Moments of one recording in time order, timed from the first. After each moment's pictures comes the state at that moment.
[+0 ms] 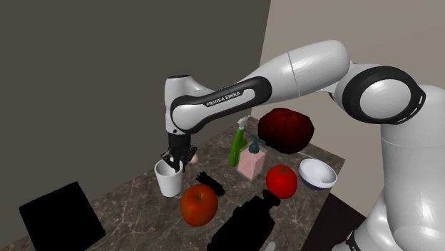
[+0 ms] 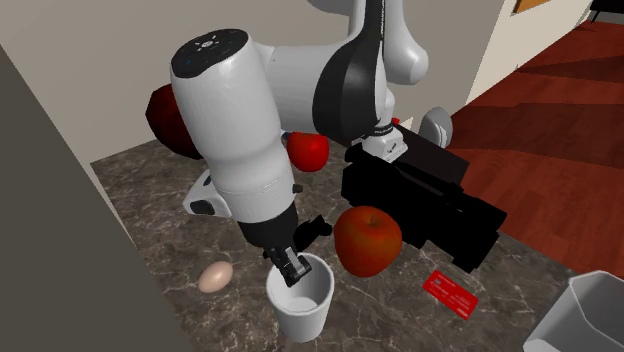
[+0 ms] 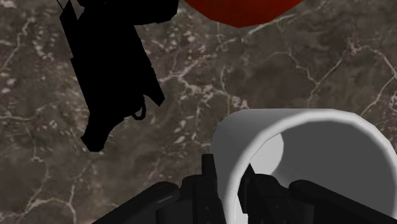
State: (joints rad) arm 0.25 0.47 0.33 -1.64 -0.01 2.05 0.52
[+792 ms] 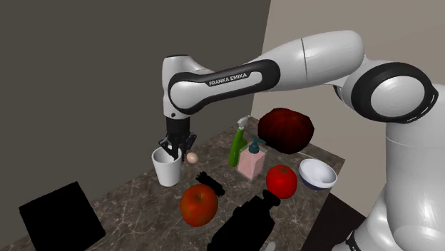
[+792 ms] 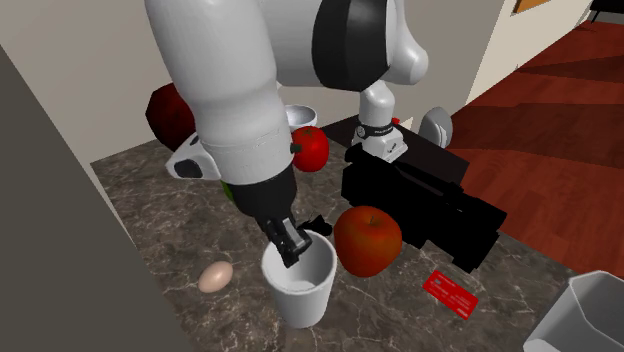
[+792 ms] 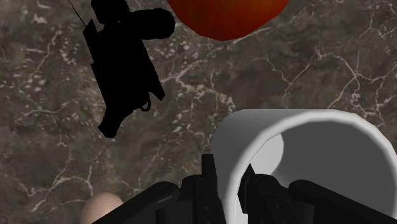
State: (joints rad) arm 0.25 0.42 0.34 -1.55 0.00 1.92 0.53
